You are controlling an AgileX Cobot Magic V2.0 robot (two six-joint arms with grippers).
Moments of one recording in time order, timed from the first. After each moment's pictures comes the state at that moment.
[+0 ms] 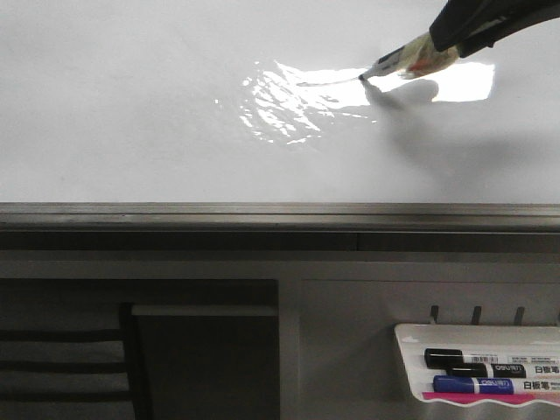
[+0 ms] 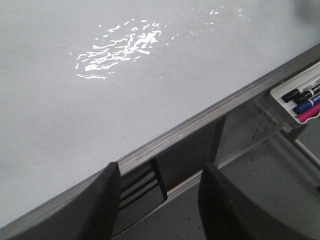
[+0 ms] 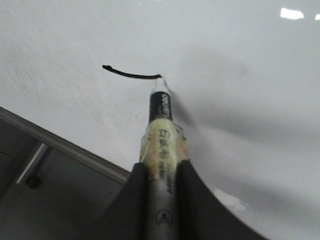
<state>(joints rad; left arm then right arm) -0.44 0.84 -0.79 -0.10 0.66 0.21 0.23 1.24 -0.98 0.46 0.59 -0.35</state>
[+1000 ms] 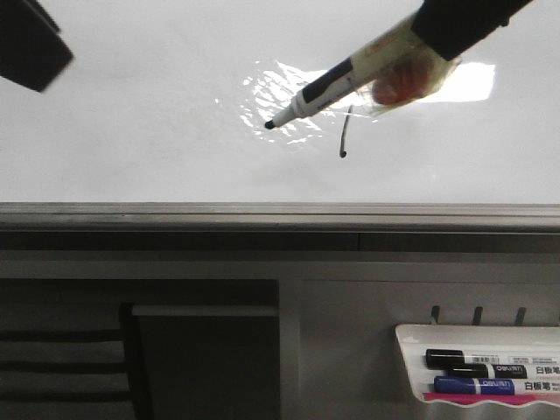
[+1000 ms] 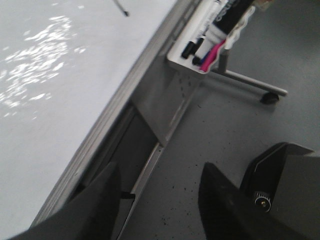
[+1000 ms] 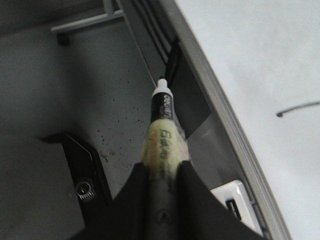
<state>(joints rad) -0.68 1.06 -0.93 -0.27 0.78 0.64 0.53 1.10 -1.03 0.41 0.95 -0.91</state>
